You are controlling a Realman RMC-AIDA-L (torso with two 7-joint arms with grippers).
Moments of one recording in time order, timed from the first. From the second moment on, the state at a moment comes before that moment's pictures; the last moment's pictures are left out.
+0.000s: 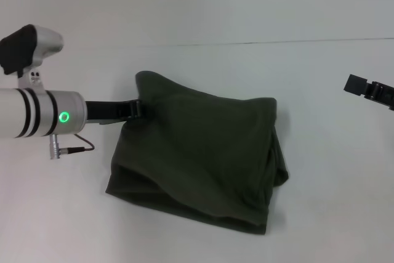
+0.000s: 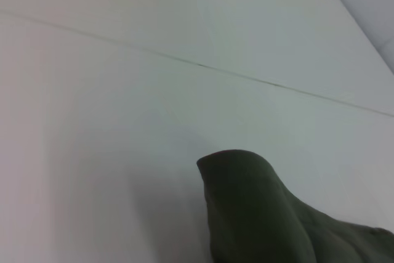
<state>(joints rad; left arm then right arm) -0.75 -2.11 0.81 0.57 2.22 0.98 -2.30 0.44 2.01 -0.39 -0.63 -1.87 -1.78 1.87</state>
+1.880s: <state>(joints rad) -0.41 -2.15 0.49 0.89 2.02 1.75 -1.48 0.43 2.09 -0.52 -0.58 -1.88 -1.78 1.22</state>
